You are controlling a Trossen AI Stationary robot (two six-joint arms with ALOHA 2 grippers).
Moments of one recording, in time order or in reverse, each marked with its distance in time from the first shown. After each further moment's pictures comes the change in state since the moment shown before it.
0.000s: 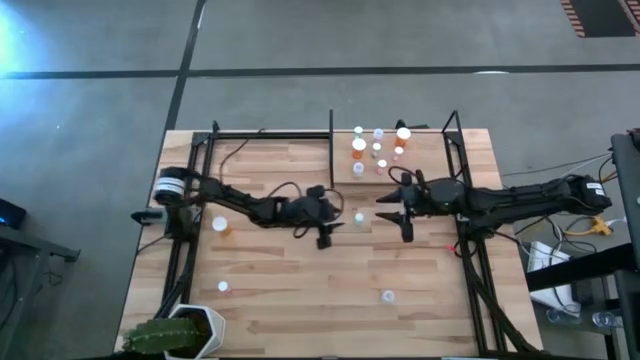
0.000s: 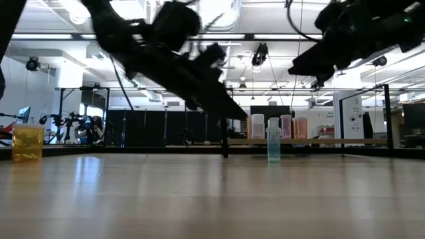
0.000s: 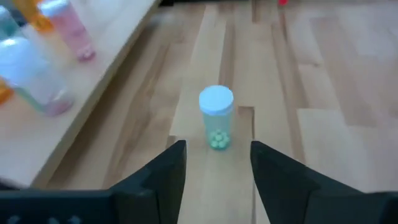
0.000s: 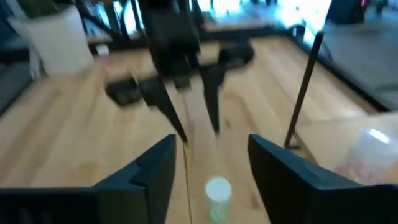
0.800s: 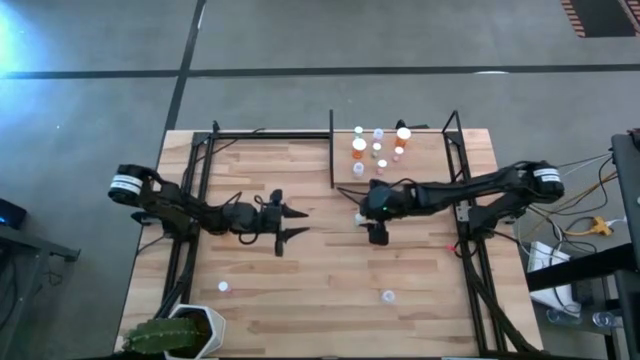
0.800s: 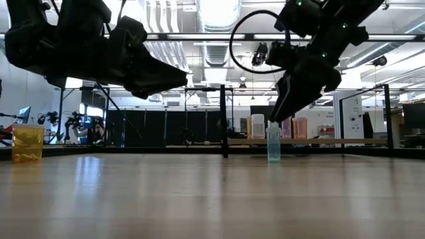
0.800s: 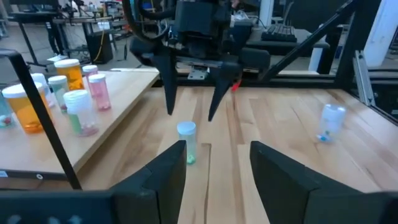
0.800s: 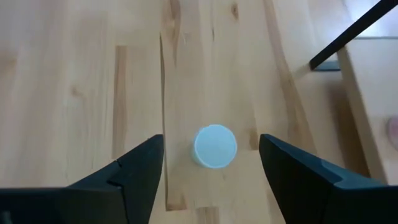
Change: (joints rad) left arm -0.085 -0.331 -0.594 0.659 0.018 -0.037; right arm 0.010 0.557 0.424 -0.461 0.058 -0.101
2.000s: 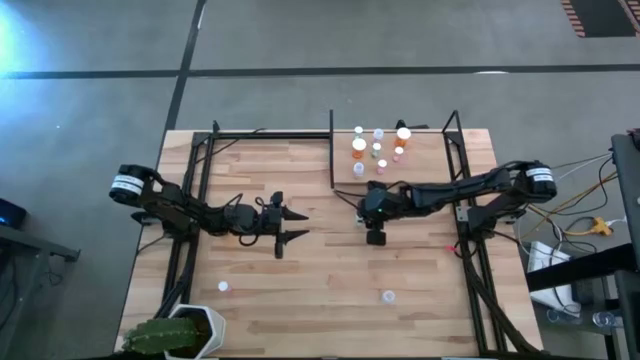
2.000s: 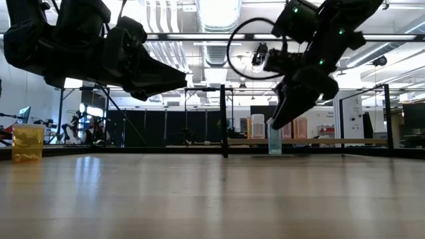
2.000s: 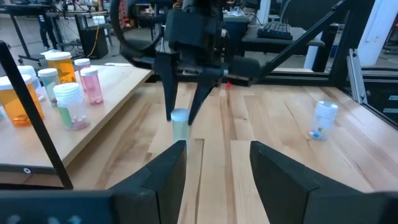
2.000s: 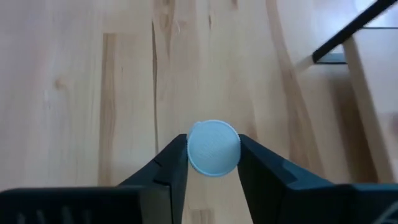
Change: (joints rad) left arm -0.015 0.011 0.000 -0.004 -0.002 -0.024; right arm -0.005 0.053 0.000 0.023 0.018 -0.012
